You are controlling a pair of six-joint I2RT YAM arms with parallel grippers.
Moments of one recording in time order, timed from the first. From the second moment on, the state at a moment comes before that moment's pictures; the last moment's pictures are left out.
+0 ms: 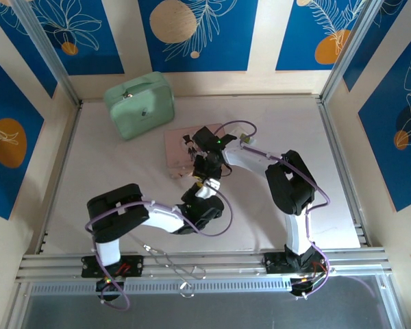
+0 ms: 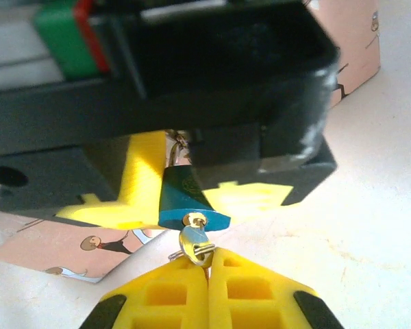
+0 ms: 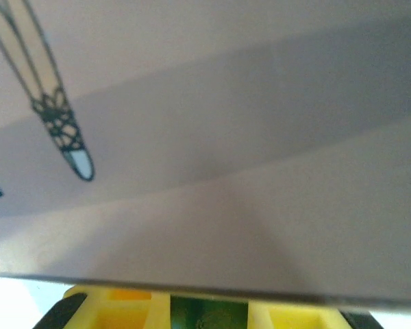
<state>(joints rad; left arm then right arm) -1.19 1.83 0.75 0.31 -0.99 -0.14 0.72 1.96 1.44 -0.73 -0.24 0.96</state>
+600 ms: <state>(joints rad) -1.13 1.73 0.75 0.10 -0.91 -0.36 0.73 1.90 1.29 -0.47 -0.33 1.01</state>
